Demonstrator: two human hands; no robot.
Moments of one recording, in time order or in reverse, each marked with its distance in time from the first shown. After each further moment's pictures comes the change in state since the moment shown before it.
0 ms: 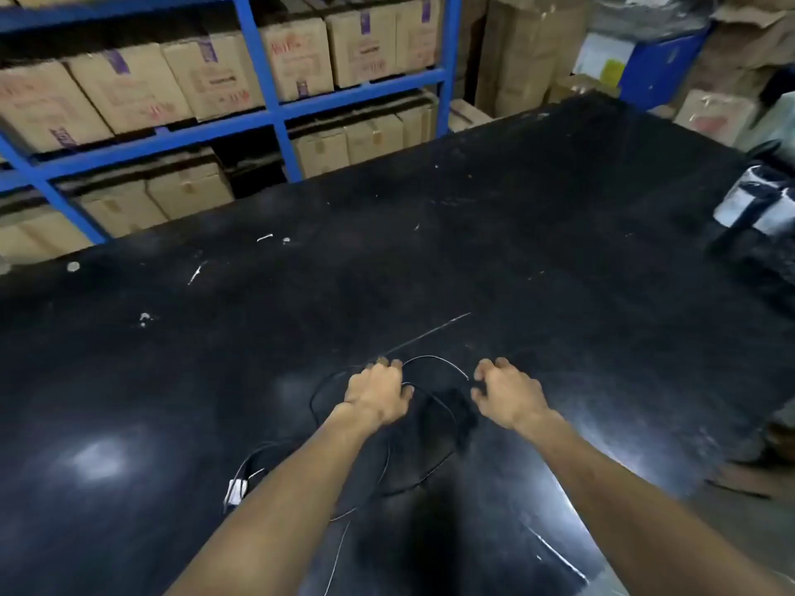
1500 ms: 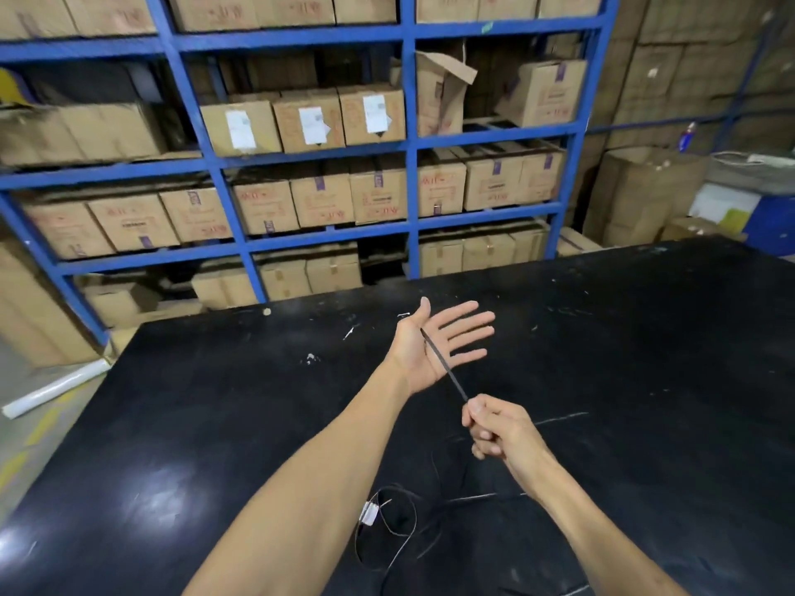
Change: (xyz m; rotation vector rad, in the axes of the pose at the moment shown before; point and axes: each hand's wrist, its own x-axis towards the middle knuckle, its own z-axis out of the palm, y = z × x) left_hand -0.109 -0.119 -0.171 -2.053 -0.052 0.351; right_hand -0.097 -0.196 -0.035 1.353 -0.259 -0.618
